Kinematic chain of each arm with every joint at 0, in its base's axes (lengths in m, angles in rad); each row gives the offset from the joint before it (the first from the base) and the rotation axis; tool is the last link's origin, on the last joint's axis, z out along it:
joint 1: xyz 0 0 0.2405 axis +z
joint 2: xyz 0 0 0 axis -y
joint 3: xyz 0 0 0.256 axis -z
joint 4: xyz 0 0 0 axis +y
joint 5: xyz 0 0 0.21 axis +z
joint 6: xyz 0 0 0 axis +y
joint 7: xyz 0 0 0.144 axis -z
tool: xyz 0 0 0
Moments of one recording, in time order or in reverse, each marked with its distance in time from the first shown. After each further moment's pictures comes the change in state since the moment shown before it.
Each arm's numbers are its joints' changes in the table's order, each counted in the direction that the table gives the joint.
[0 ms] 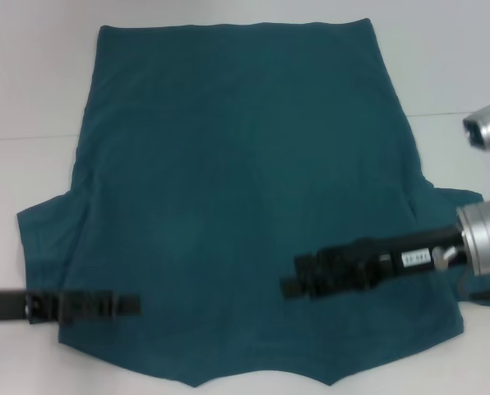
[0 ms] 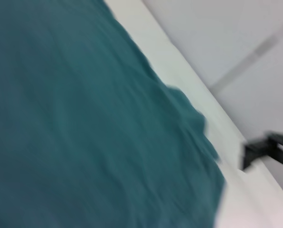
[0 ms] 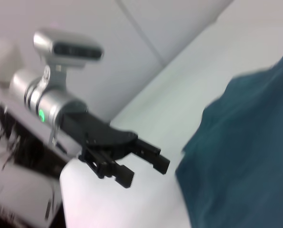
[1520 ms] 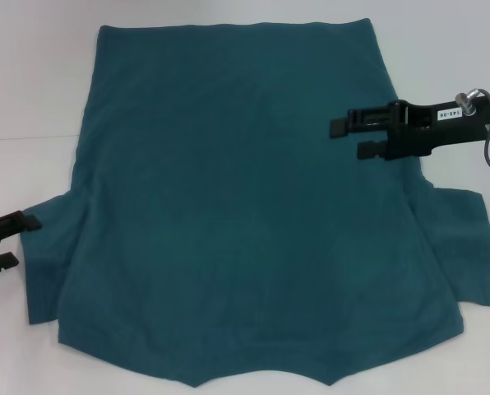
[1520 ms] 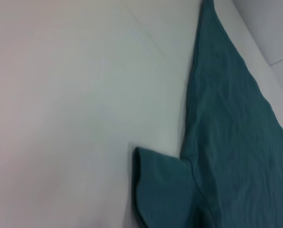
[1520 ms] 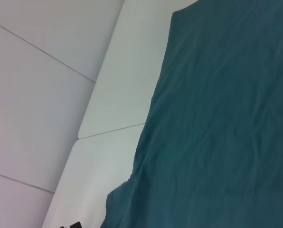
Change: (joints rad) left arm -0.024 -0.046 0.180 -0.249 0.004 -0.610 0.419; right arm 0.157 0.191 -0.068 0.124 -0.023 0.288 -0.564
